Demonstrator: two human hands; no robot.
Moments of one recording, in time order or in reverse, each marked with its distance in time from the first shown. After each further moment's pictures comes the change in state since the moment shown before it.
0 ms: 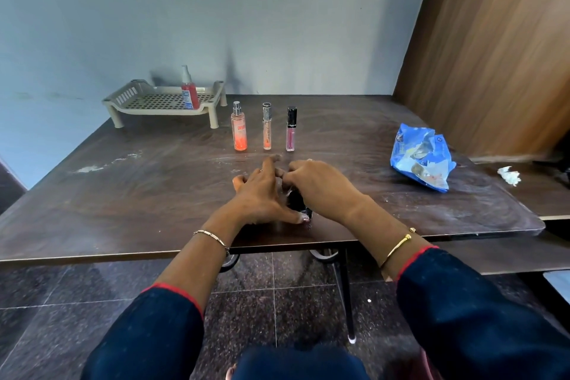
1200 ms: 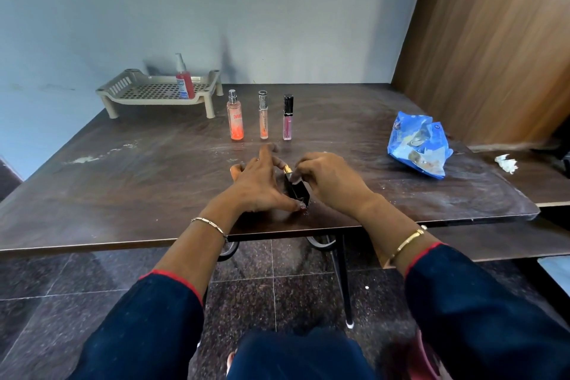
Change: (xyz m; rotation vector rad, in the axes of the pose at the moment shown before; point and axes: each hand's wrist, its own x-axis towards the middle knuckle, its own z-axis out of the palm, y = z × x) left_hand -0.001 0.005 0.000 0.014 -0.004 0.010; right_hand -0.017 0.024 0.019 0.261 0.149 0.050
